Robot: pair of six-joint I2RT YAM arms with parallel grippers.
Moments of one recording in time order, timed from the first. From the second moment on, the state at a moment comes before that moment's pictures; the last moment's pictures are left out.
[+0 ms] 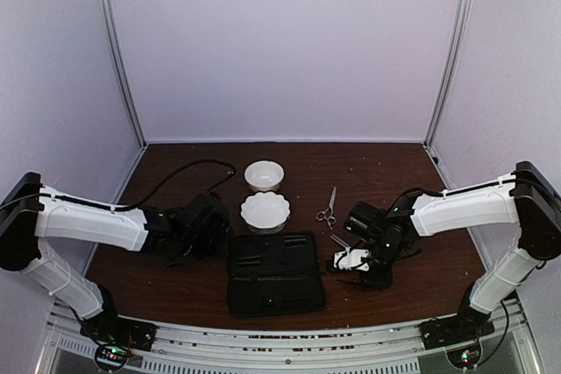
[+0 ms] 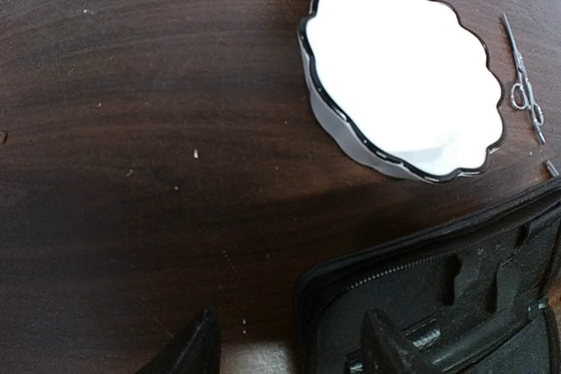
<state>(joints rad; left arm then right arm) -0.97 1.45 0.73 -0.21 -0.38 -0.80 0.89 1.57 0.85 -0.74 -0.08 -0.48</state>
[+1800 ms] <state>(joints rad) -0.95 1.61 0.90 -0.31 -0.50 -0.40 0.84 1.53 0.85 -0.72 -0.11 -0.48</state>
